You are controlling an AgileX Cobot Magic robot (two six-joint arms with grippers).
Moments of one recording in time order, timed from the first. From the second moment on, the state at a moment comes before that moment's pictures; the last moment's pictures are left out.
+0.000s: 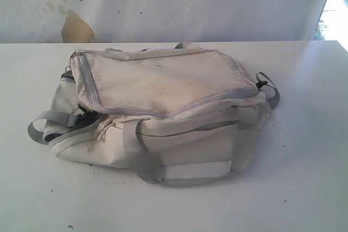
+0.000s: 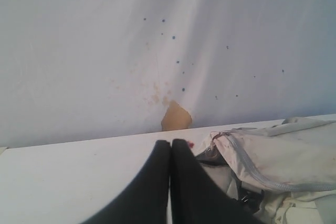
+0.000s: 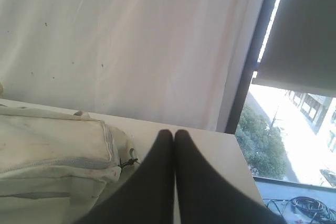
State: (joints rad) left arm 0.03 0.00 -0.81 -0.09 0.91 0.19; right arm -0.05 0.00 -0.76 0.15 0.84 -0.29
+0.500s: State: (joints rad) left arm 0.03 0.00 -0.81 -0.09 0.91 0.19; right arm 0.05 0.00 -0.65 0.14 0.73 -0.30
